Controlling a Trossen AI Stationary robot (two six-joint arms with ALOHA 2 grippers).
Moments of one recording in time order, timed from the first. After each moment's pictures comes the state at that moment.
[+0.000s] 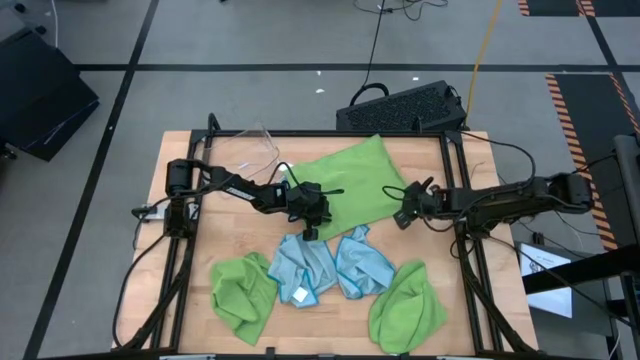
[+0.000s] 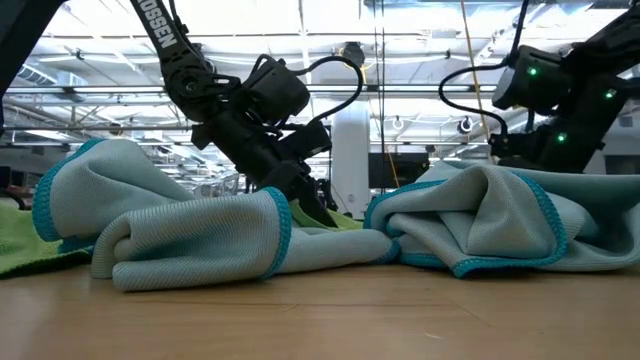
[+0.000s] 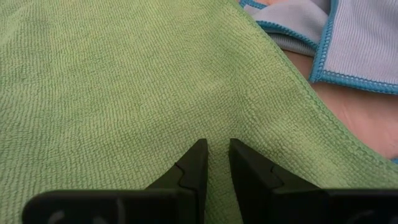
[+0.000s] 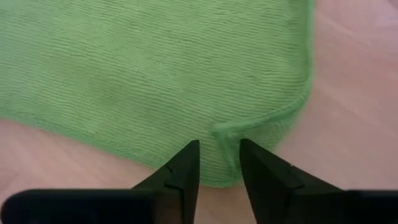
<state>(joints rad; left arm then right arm) 0.14 1.96 0.93 0.31 0.14 0.18 -0.12 1.07 0.30 -0.40 0.36 0.75</state>
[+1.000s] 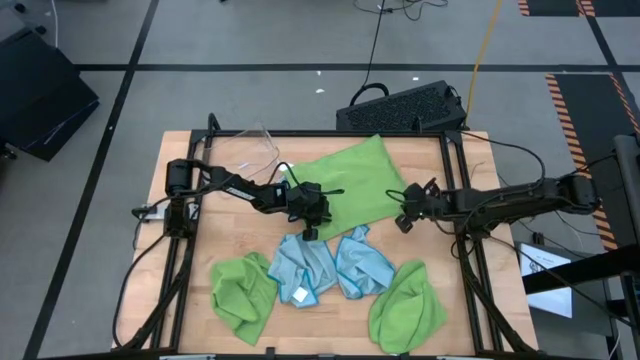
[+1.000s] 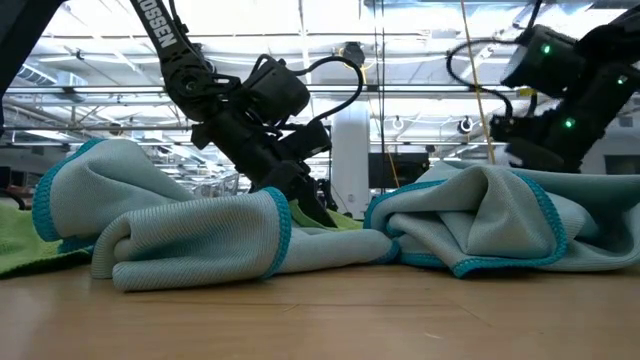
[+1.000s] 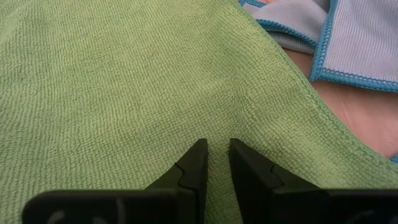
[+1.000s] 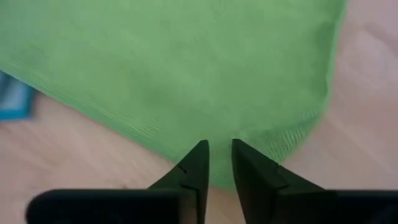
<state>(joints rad) 0.14 1.96 0.93 0.29 0.14 0.18 -0.07 0.99 0.30 -0.39 0.37 0.61</state>
